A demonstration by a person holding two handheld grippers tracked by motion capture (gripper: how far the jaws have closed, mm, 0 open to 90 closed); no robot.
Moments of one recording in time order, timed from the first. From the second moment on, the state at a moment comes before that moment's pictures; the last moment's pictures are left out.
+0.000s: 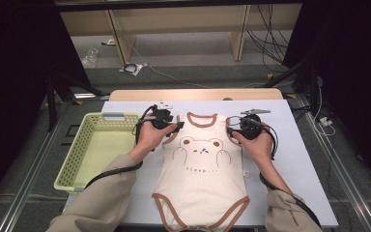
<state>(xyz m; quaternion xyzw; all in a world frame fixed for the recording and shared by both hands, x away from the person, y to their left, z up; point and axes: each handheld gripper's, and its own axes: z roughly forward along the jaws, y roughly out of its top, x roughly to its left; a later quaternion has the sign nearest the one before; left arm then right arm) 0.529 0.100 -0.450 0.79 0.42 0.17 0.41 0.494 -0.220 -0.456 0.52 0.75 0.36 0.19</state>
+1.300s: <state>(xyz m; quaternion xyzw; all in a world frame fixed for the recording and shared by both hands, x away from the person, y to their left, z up) 0.582 0.085 -0.490 0.80 0.46 0.17 0.34 0.565 -0.197 -0.485 0.55 0.75 0.30 0.21</state>
